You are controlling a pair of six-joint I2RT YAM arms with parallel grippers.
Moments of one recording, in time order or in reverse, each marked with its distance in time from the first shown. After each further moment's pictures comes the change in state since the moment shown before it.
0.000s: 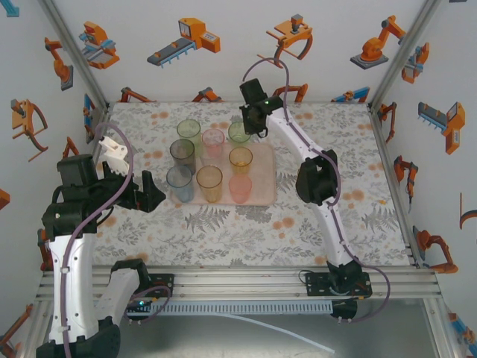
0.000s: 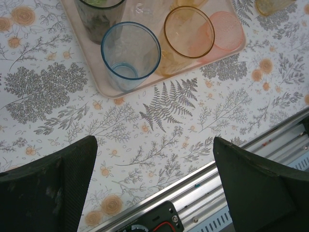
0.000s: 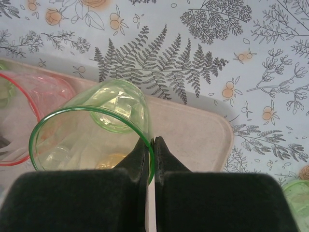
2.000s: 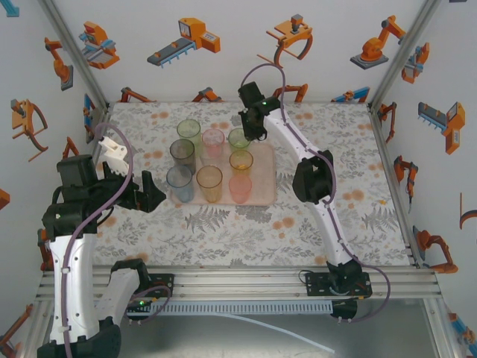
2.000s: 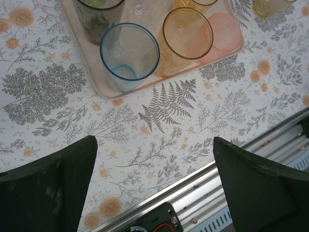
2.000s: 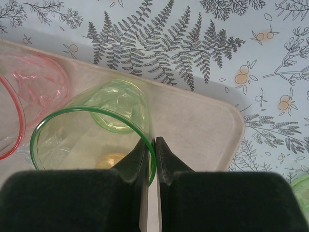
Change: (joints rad) left arm 0.007 -0.004 -0.005 0.005 0.014 -0.002; right arm 0.002 0.065 0.070 -0.105 -0.035 -0.004
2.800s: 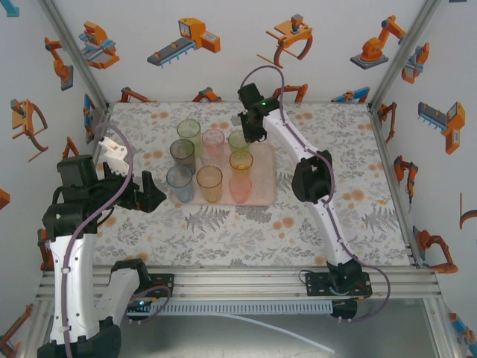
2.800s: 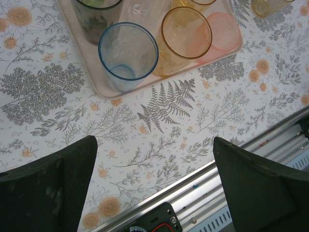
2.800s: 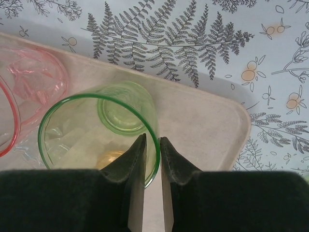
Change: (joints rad) left arm 0.002 -0.001 -0.003 0.000 0.005 -0.001; right arm 0.000 0.020 0.016 -0.023 -0.019 0.000
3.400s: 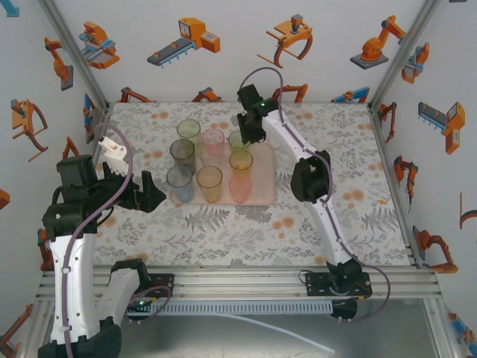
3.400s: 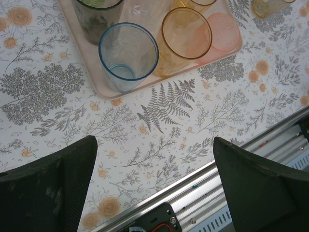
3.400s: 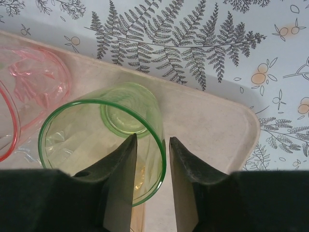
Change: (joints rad) left arm 0.005 0.000 0.000 0.000 0.004 -0.001; right arm 0.000 0.023 0.019 -0.003 -0.024 0.000
